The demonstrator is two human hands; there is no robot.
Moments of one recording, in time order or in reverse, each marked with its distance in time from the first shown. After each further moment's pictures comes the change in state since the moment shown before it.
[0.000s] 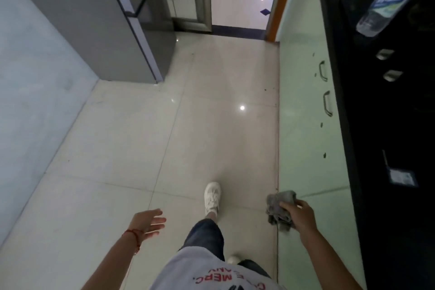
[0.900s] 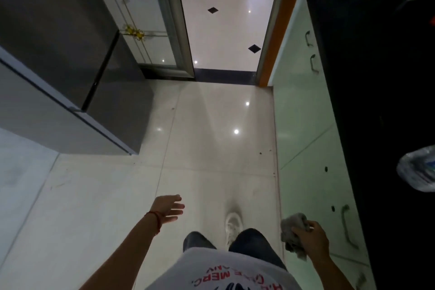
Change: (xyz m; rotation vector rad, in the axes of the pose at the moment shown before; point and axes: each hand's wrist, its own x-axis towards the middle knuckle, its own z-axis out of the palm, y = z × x) left_hand 0.179 0.576 0.187 0.136 -0.111 0.088; right_hand 0.323 -0.405 0.067 -0.246 0.122 -0.002
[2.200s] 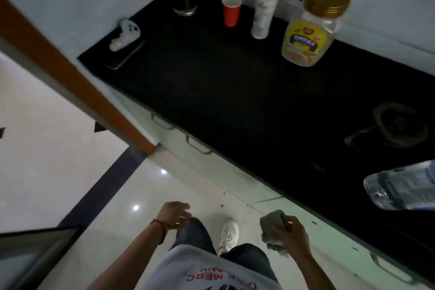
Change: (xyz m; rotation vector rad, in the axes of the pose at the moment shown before) left_hand 0.158 0.500 0.323 1.069 -0.516 0.270; right_hand 0.180 -0.249 -0.019 0.596 0.395 0.494
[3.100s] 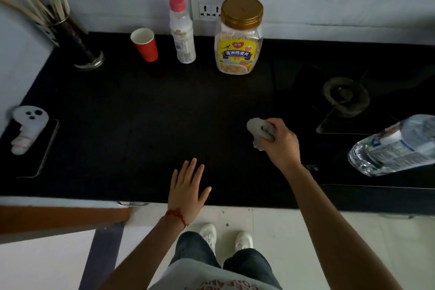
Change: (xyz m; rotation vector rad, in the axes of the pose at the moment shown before) left_hand 0.078 0.194 0.011 1.421 0.079 1.158; right_hand 0.050 -0.236 -0.069 0.080 0.584 -0.359
